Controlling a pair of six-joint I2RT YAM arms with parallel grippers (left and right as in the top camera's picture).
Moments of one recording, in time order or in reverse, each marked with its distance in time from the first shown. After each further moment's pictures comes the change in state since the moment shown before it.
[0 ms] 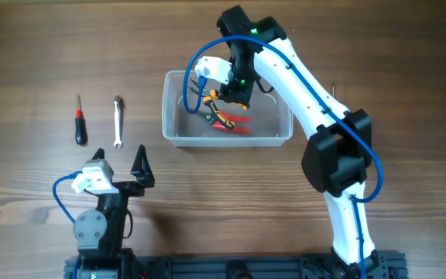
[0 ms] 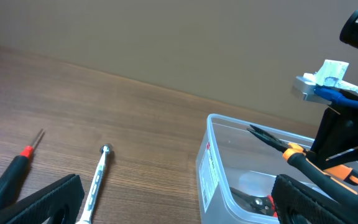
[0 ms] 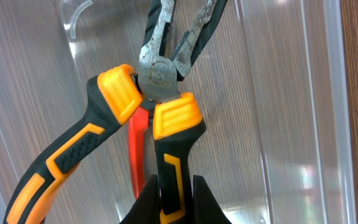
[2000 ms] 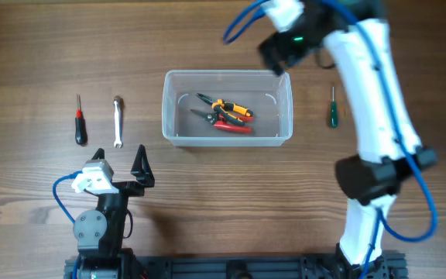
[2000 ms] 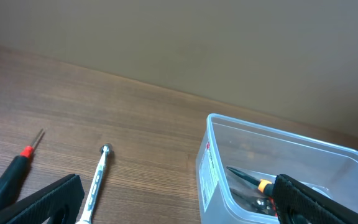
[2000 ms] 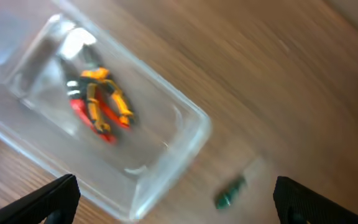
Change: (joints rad) left arm 0.000 0.000 0.000 0.000 0.000 0.000; right arm -0.204 -0.183 0.366 -0.306 0.195 0.523
